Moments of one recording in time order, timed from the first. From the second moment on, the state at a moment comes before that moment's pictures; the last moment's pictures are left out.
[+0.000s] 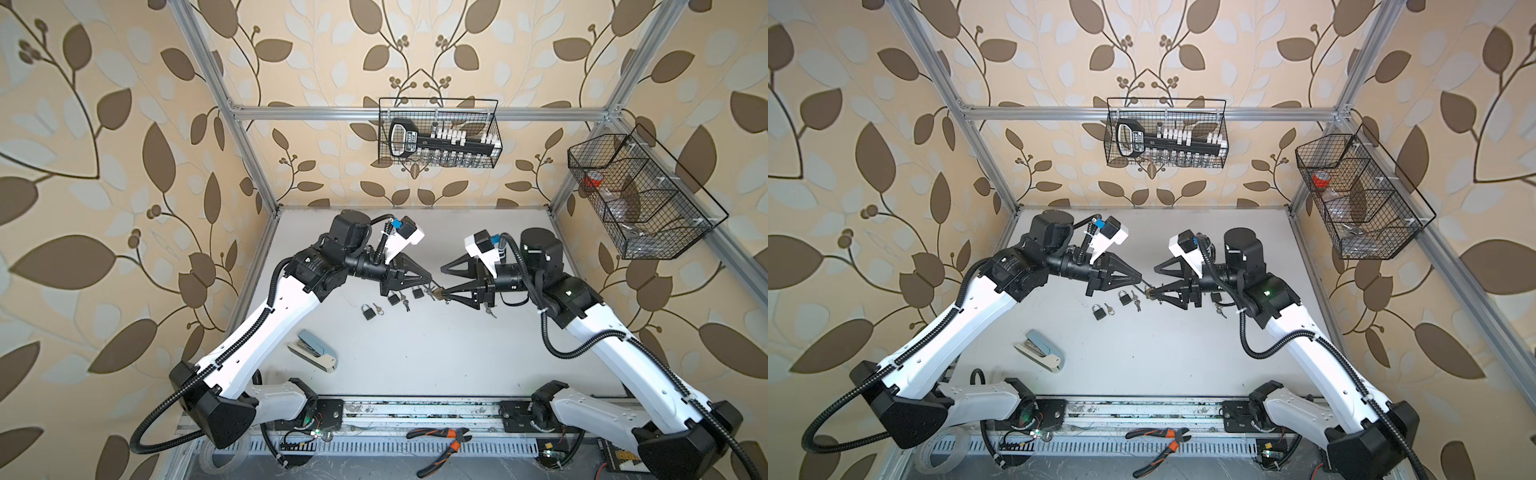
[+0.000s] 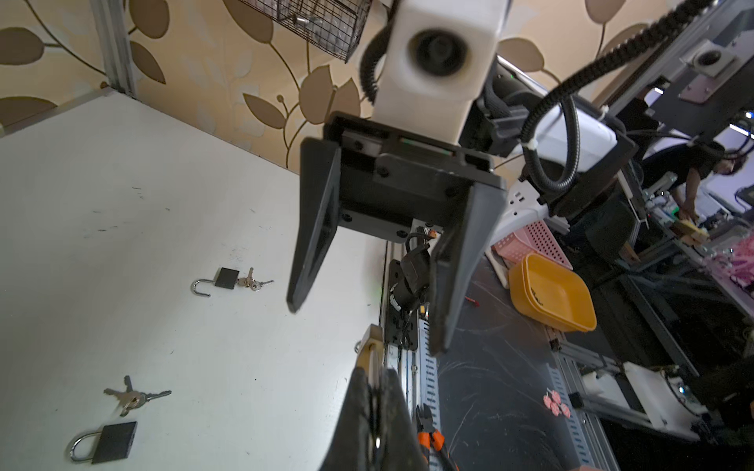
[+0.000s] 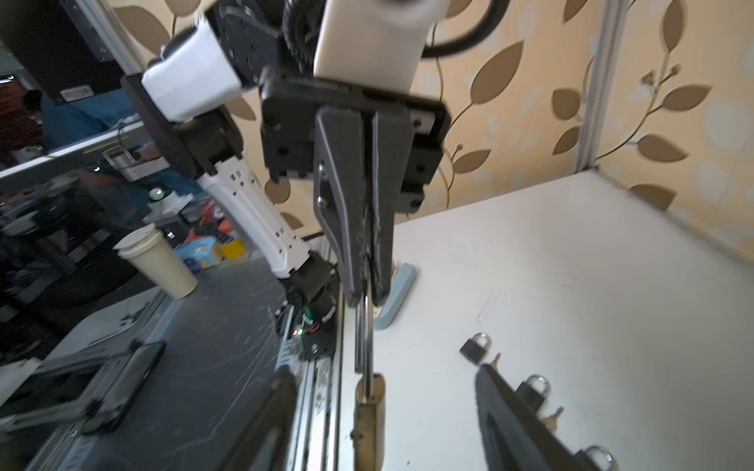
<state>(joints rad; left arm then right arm) -0.57 1.23 1.35 -0.58 0.93 -0.05 0.45 1.03 1.04 -0.24 -0.92 -0.04</state>
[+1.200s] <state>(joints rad) -0.60 0.99 0.96 0.23 0.75 -0.67 0.53 1.00 0.82 0.43 -0.83 0.24</state>
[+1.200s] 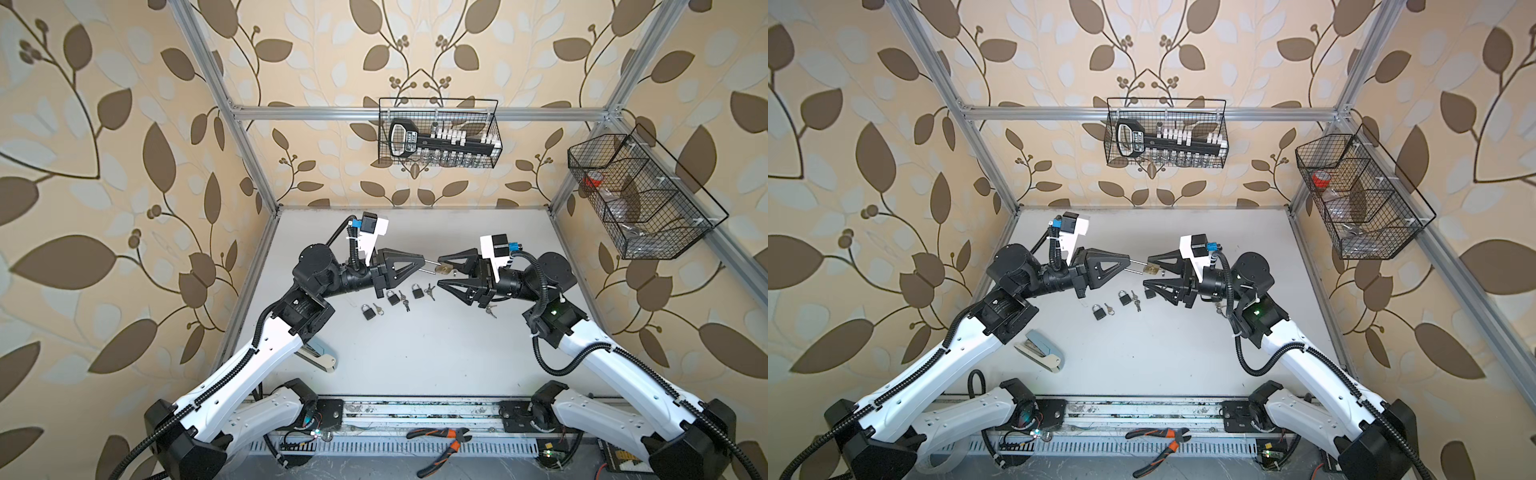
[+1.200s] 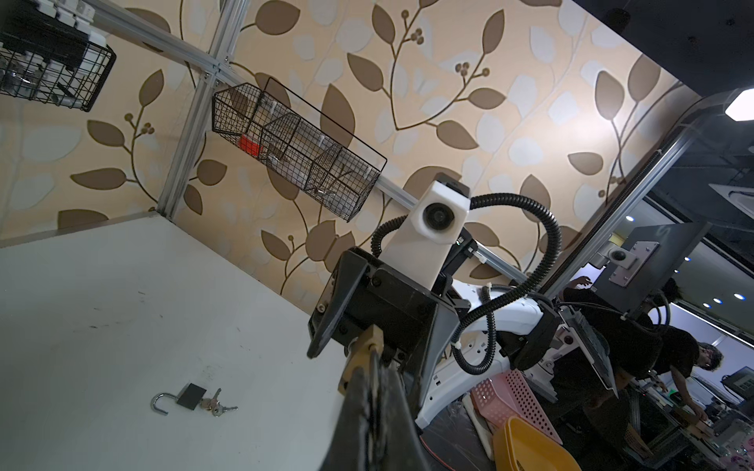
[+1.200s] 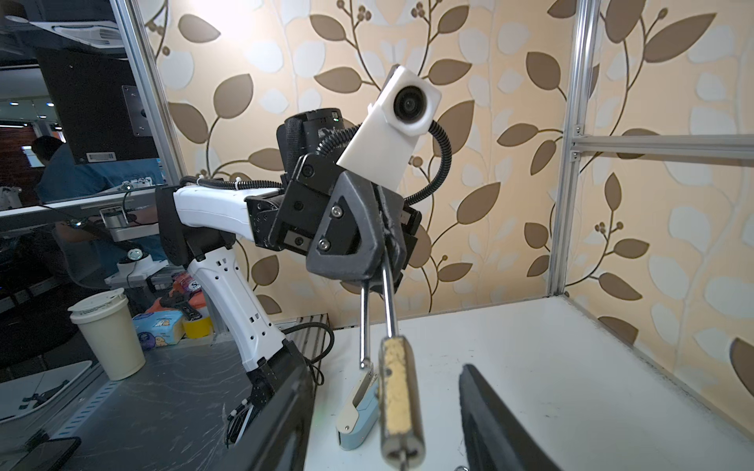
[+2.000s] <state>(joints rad) -0.61 0.99 0.94 0.26 0.74 -0.69 0.53 0.97 0.77 0.44 -0.74 0.25</state>
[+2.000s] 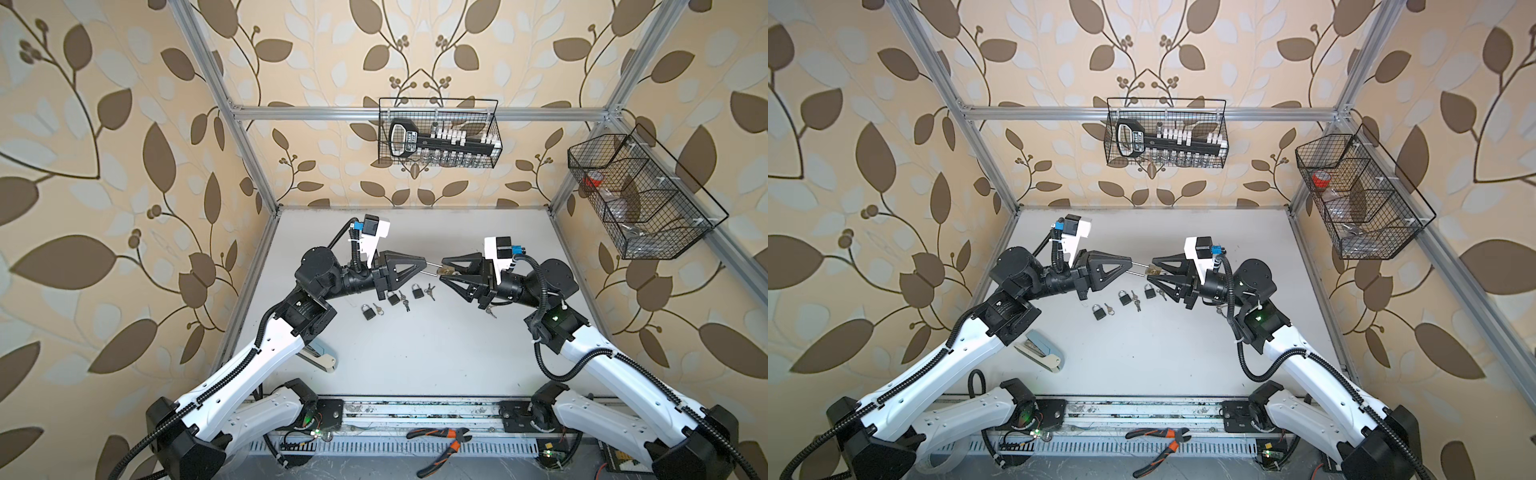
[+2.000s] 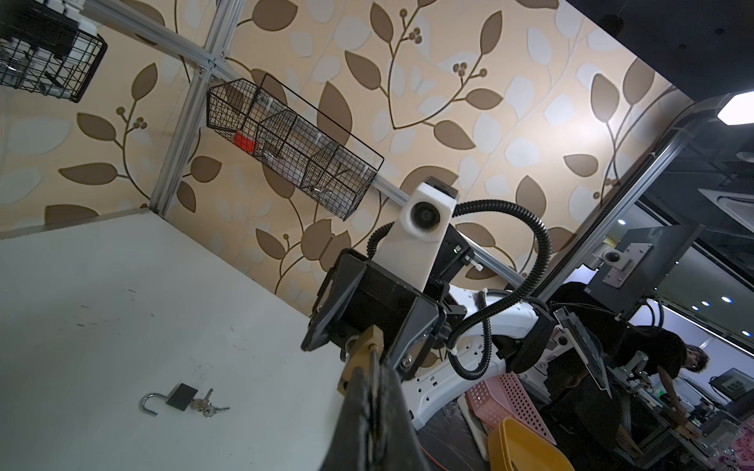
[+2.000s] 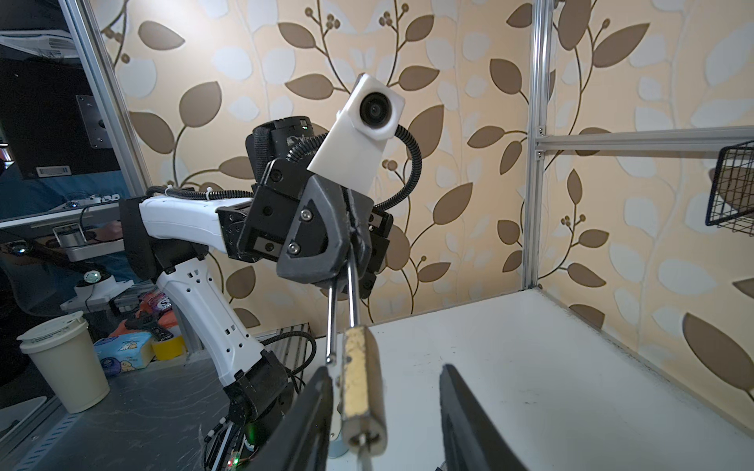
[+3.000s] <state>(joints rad) -0.61 0.98 0.91 0.29 0.72 -0.69 0.53 0.97 0.75 0.47 -0.72 0.29</state>
